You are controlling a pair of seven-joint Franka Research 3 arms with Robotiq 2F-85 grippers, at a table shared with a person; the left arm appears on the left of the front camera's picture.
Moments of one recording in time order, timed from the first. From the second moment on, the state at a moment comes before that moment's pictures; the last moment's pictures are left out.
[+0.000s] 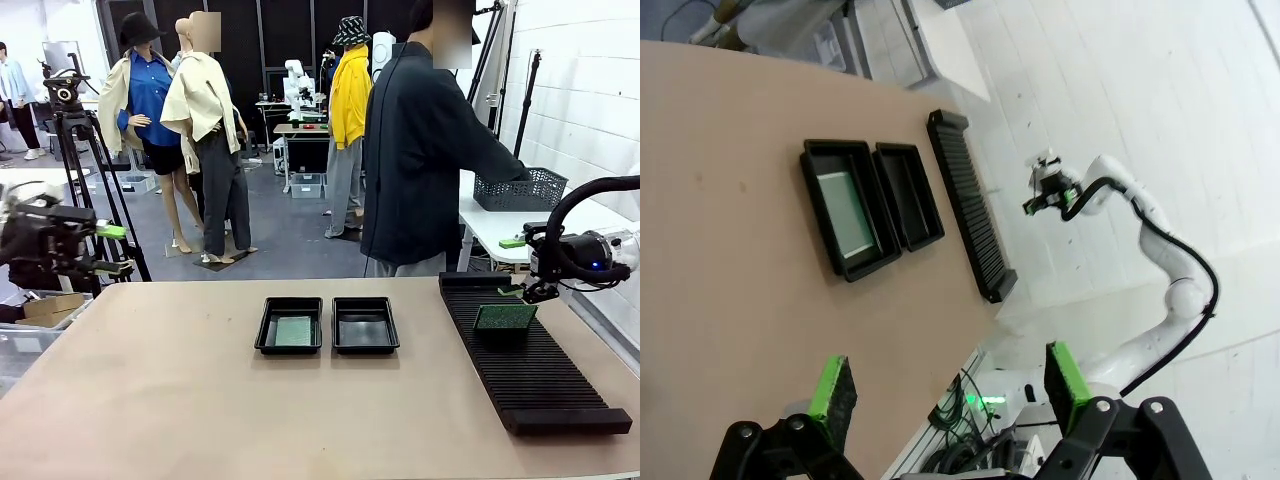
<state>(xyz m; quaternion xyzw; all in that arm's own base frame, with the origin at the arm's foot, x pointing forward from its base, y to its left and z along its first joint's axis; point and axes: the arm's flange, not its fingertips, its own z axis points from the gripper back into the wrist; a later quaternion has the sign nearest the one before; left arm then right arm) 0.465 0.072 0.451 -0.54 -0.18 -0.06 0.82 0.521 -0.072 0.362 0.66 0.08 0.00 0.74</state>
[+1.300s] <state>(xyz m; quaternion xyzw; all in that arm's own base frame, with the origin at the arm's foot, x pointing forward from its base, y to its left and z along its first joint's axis) 0.477 -0.153 0.443 -0.34 -0.12 -0.18 0.92 0.521 -0.072 0.361 0.66 0.08 0.00 0.74</state>
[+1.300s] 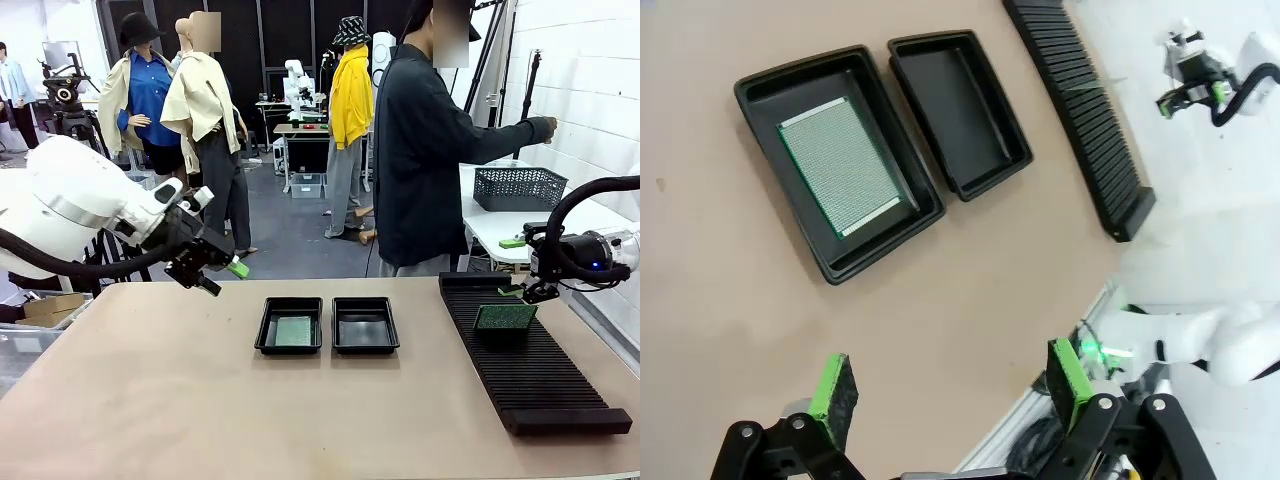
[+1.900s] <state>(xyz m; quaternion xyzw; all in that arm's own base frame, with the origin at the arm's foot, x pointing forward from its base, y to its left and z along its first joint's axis) 0.503 -0.204 0.378 -0.22 -0.12 -0.15 0.96 0.521 -0.072 0.362 0.66 0.08 0.00 0.74</state>
